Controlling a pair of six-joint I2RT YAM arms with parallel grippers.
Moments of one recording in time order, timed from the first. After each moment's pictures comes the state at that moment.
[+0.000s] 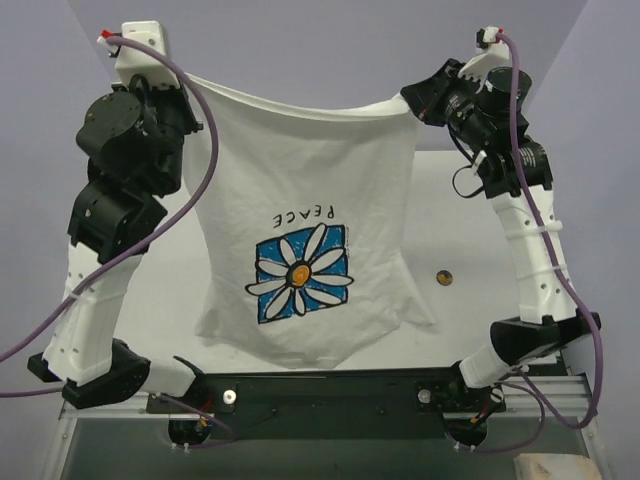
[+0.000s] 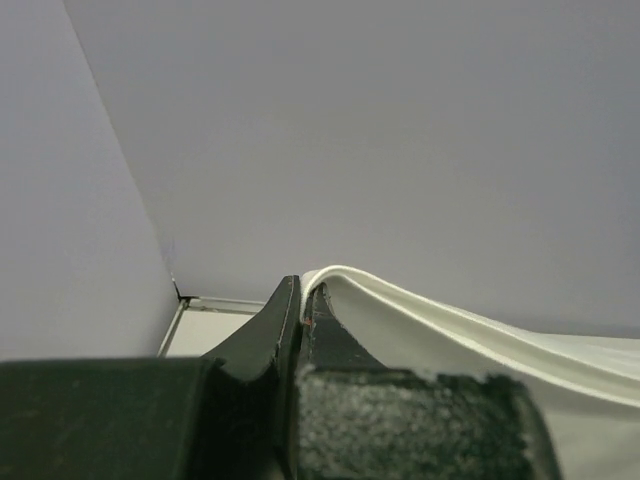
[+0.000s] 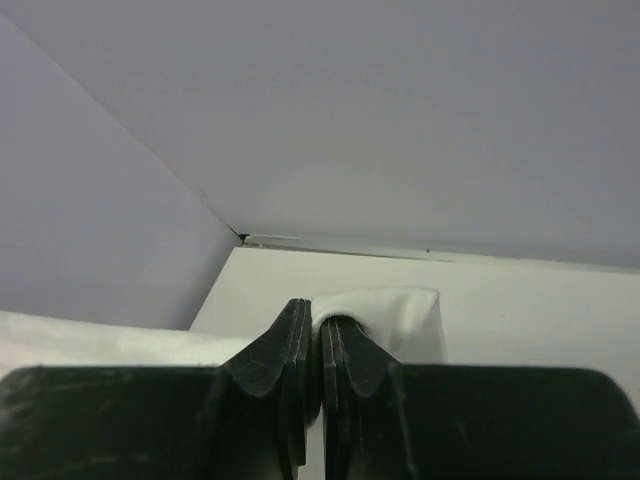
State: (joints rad) left arm -0.62 1.34 2.12 -0.55 -0.70 0.08; right arm 0.26 1.49 1.95 -0.45 -0.18 0.43
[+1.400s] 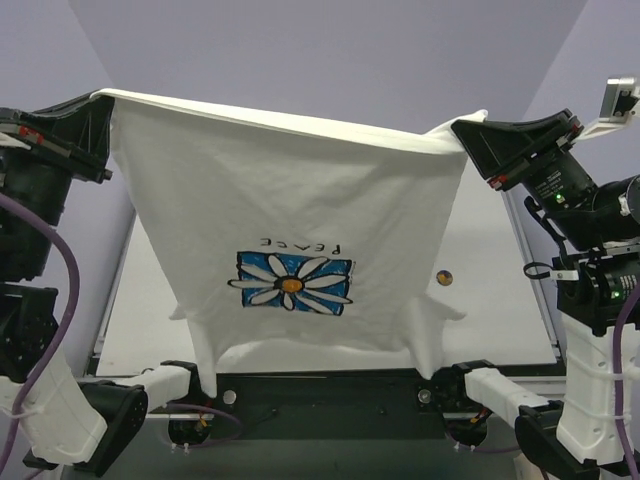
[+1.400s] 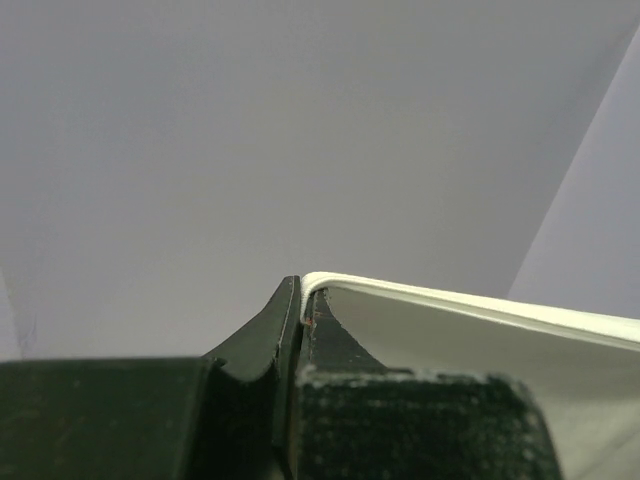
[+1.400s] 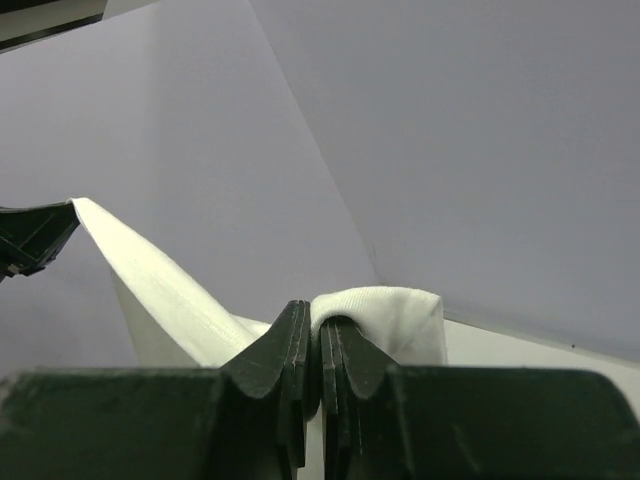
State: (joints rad) left arm -0.15 1.19 2.37 -0.79 0.07 -0.26; right arm 0.15 1.03 1.77 -0.32 -0.49 0.64
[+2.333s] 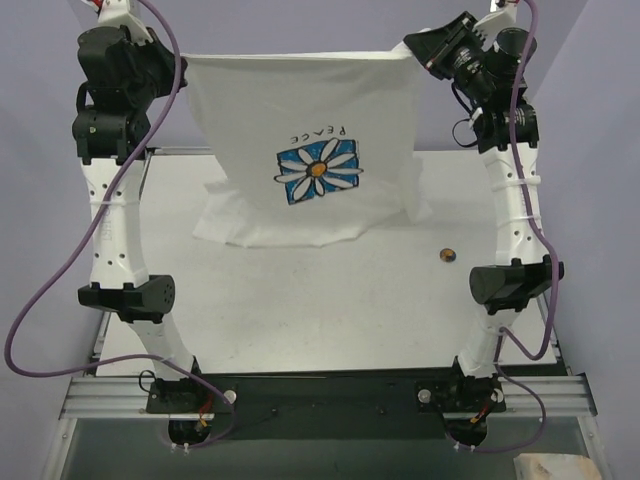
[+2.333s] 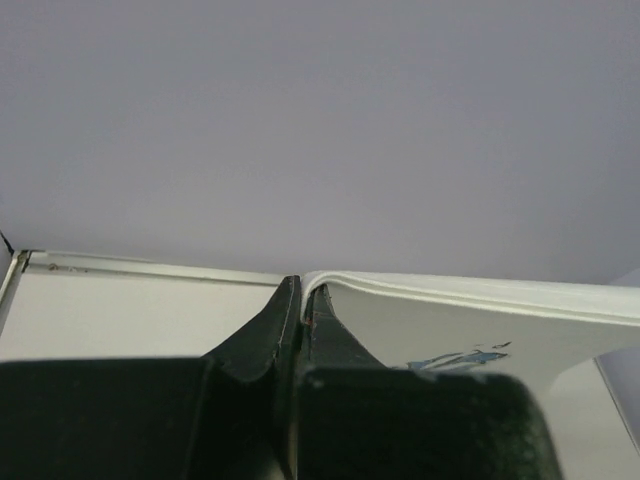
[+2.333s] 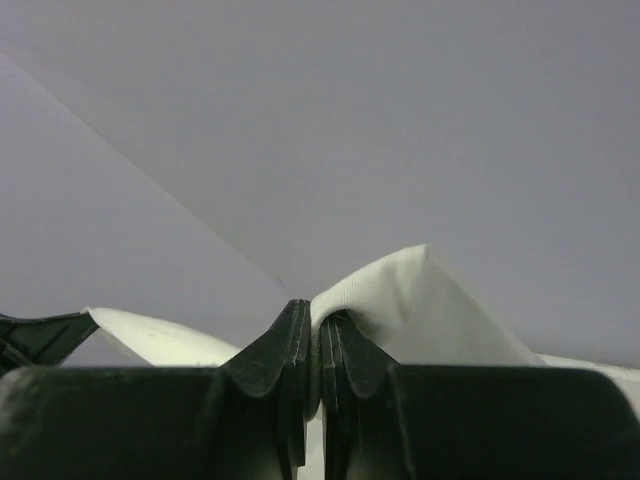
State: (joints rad) left arm -0.04 1.85 2.57 -0.78 0.06 -0.33; right arm 0.12 1.92 2.42 -0.33 -0.38 0.70
